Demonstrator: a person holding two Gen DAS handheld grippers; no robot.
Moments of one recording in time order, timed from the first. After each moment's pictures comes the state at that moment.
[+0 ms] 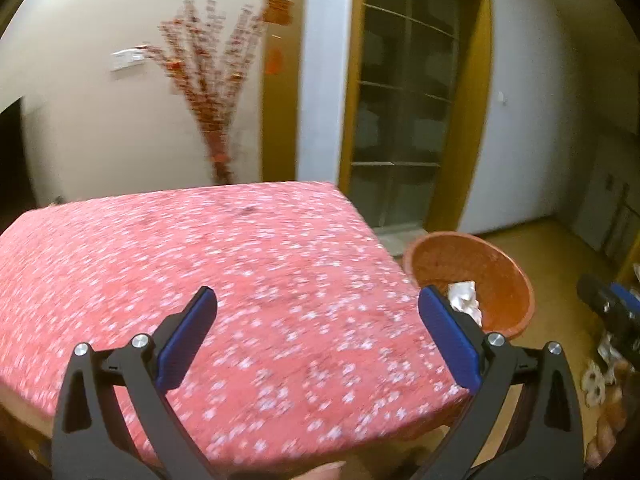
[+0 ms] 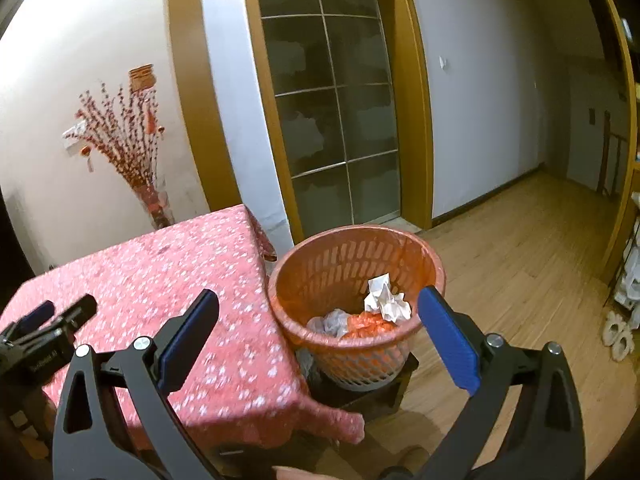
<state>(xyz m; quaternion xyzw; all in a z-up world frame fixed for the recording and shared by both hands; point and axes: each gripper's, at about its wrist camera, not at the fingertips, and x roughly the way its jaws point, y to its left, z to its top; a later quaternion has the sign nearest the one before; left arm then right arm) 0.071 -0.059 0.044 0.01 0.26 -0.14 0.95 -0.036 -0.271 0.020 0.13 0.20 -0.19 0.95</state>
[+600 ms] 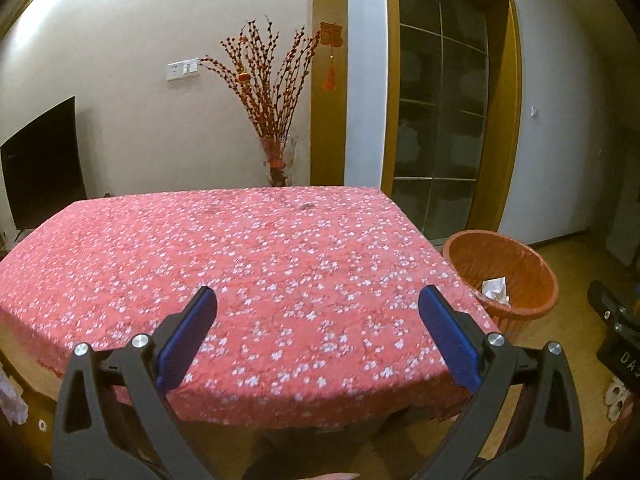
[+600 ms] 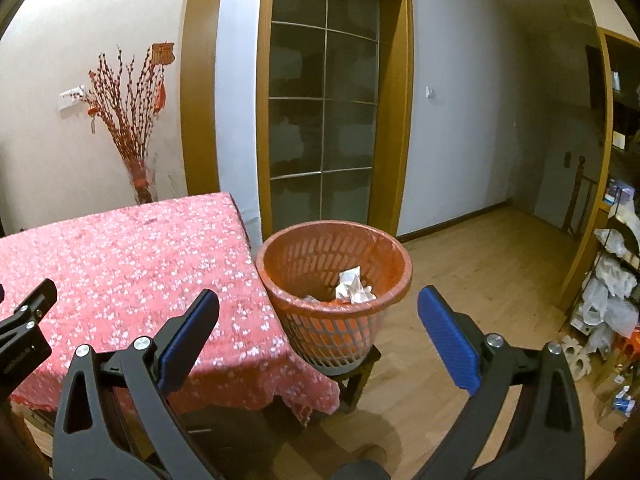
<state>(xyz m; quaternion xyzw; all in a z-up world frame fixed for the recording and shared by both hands) 0.004 -0.017 0.028 0.01 0.23 -0.07 0.97 -0.072 -0.211 0.010 0.05 0.20 -0.25 0.95</state>
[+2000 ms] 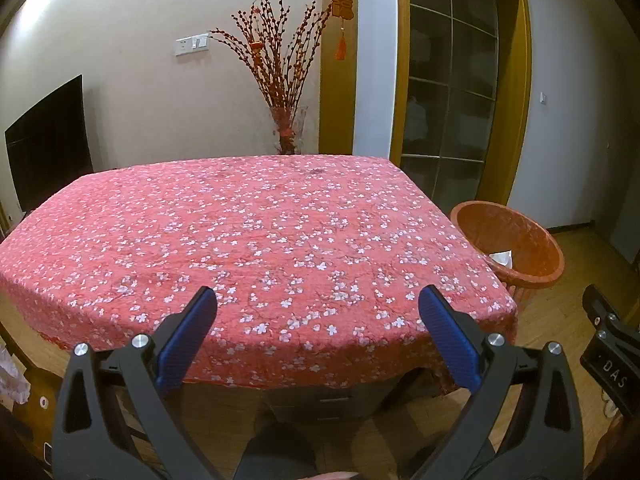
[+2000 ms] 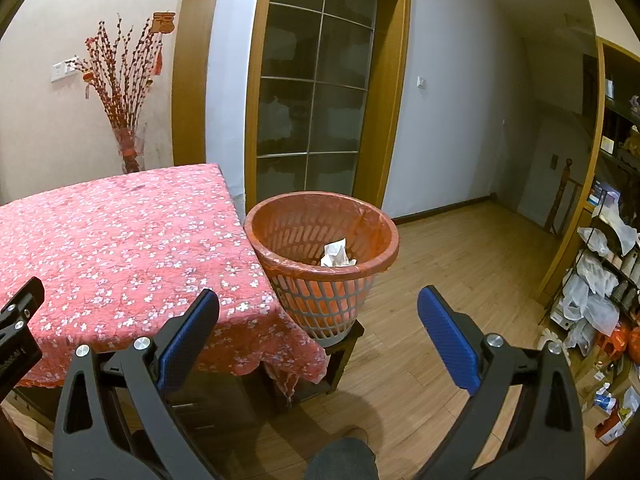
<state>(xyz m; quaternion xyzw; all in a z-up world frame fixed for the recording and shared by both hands) -0.018 -0.011 0.000 0.01 0.27 -0.06 0.96 -0.084 -0.206 -0.013 0.03 0.24 -0.27 0.93</state>
